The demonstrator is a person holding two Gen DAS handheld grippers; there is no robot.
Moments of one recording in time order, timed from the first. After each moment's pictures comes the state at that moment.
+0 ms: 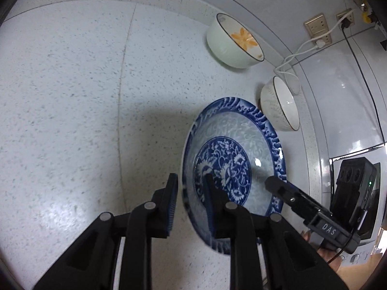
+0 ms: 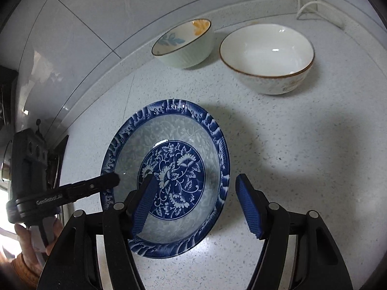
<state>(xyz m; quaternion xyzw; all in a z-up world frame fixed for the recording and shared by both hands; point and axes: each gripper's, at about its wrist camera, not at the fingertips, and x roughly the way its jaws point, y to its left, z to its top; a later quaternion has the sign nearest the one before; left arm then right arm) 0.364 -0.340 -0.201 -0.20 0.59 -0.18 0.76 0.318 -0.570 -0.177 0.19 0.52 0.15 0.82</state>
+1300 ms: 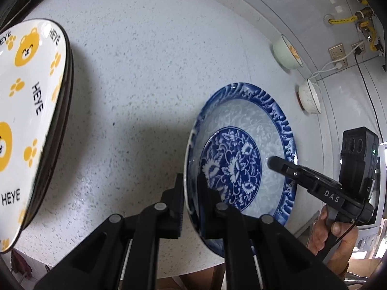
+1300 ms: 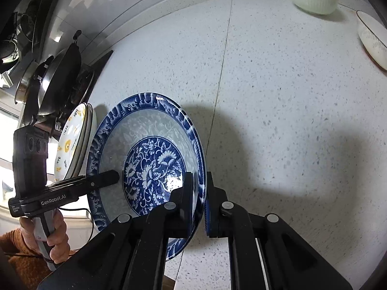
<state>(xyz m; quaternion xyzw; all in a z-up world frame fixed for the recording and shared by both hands) 0.193 -0.179 -0.206 -0.25 0.59 -0.09 0.76 0.251 -0.429 -0.183 0.08 0.59 0.29 0.75</state>
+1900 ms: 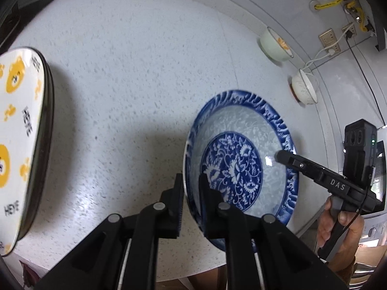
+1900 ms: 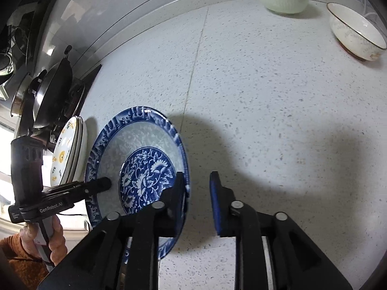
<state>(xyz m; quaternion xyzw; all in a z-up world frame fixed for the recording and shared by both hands) 0.199 -0.194 -0.188 -0.20 0.57 -0.11 0.79 0.252 -0.453 -0.181 0.10 0.57 0.25 0.78</state>
